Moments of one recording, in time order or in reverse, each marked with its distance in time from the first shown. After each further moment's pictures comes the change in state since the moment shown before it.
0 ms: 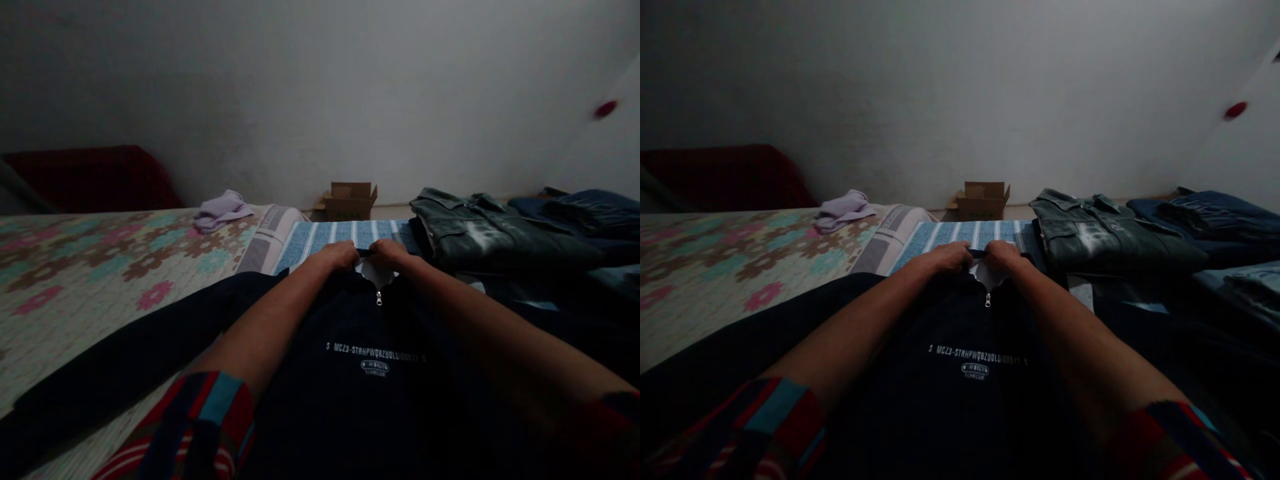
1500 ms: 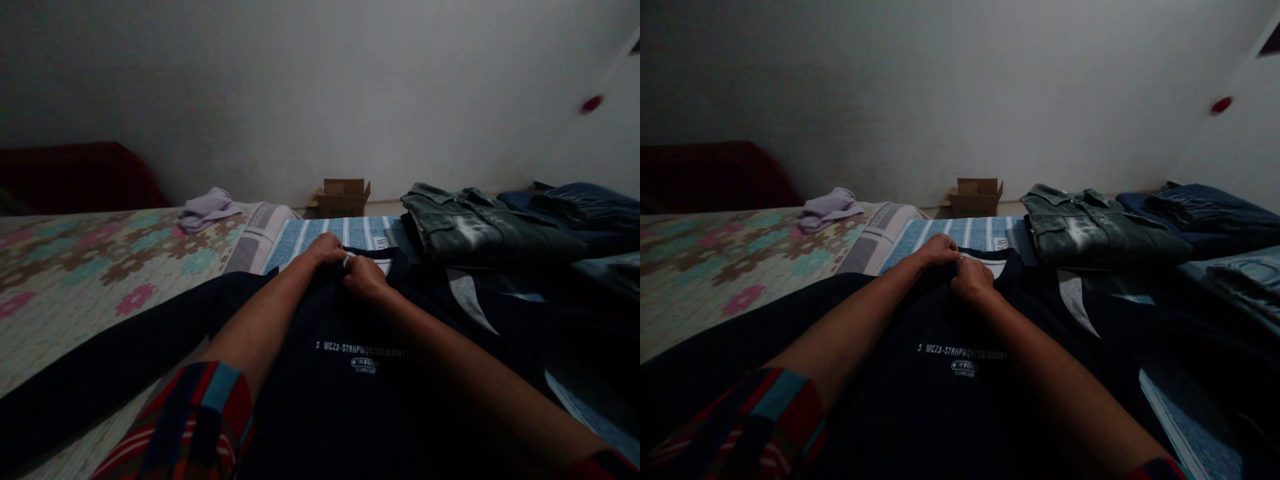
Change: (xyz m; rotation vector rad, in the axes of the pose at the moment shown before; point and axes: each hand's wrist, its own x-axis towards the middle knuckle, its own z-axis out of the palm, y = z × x) left_hand 0.022 -0.019 0.010 0.019 0.113 -0.129; right_hand -0.051 -0.054 0.021 0.283 0.063 0.064
